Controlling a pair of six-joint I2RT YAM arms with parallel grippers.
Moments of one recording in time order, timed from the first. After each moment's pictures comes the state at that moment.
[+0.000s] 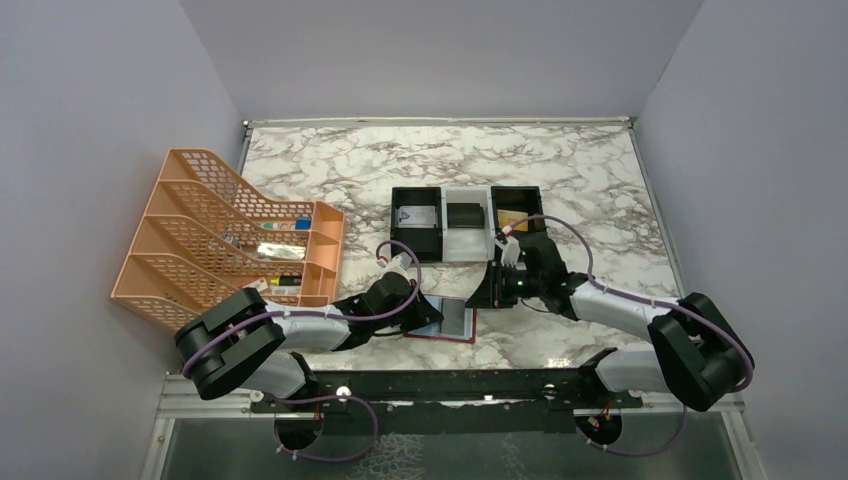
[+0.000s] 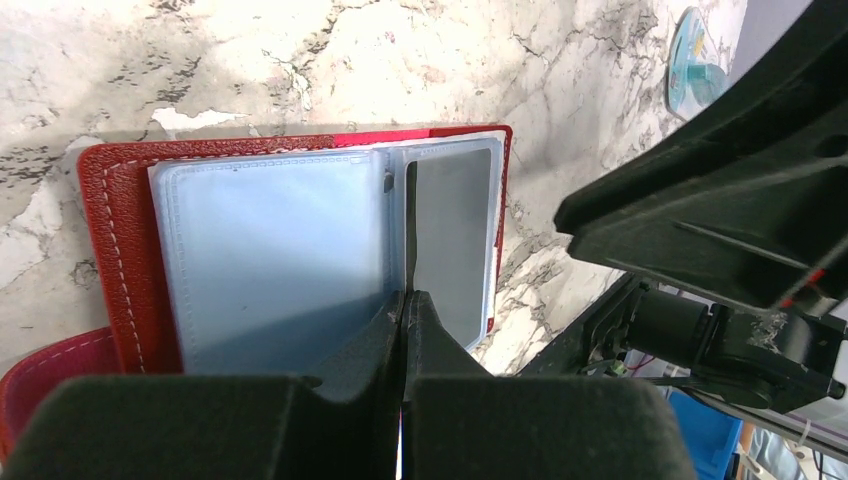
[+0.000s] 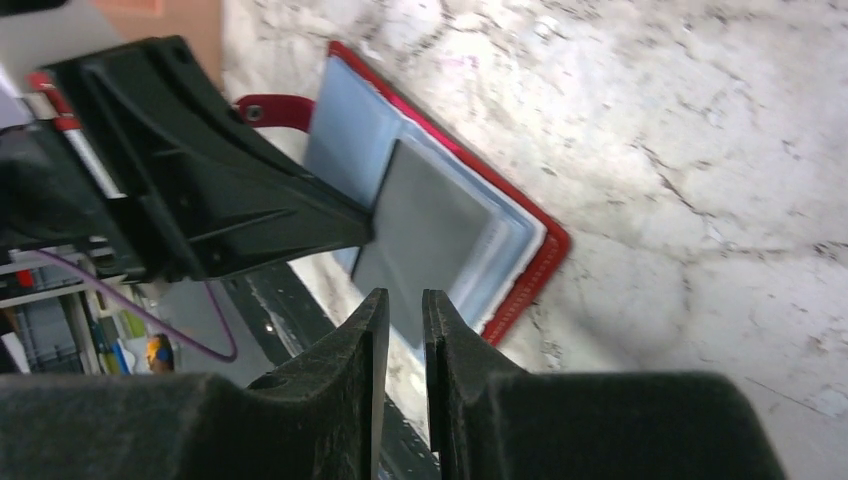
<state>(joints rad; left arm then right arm) -0.94 1.37 0.34 0.40 0.03 -1.16 0.56 1.31 0.44 0.11 -0.56 0.62</state>
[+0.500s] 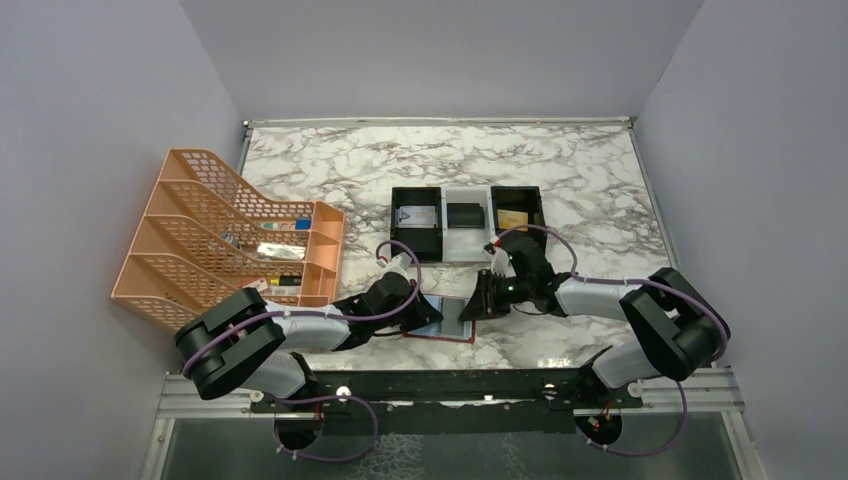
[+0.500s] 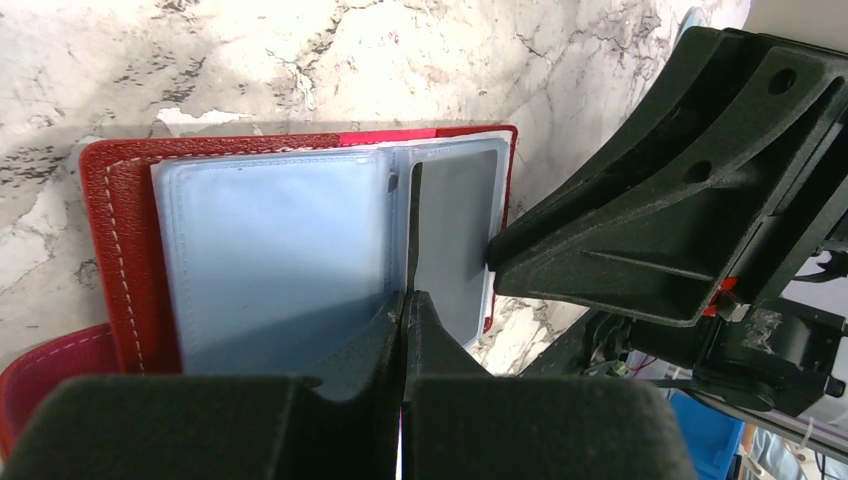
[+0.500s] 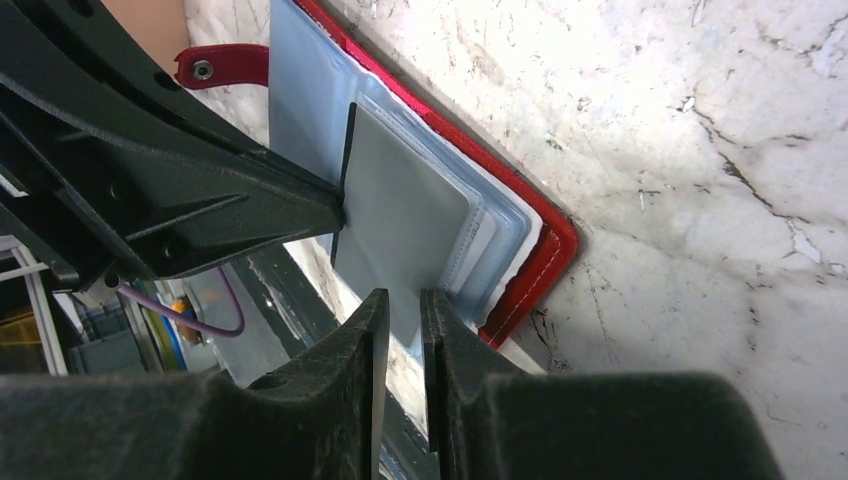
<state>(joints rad) -0.94 1.37 0.34 0.40 0.03 -1.16 0.60 1.46 0.44 0.18 -0.62 0.66</state>
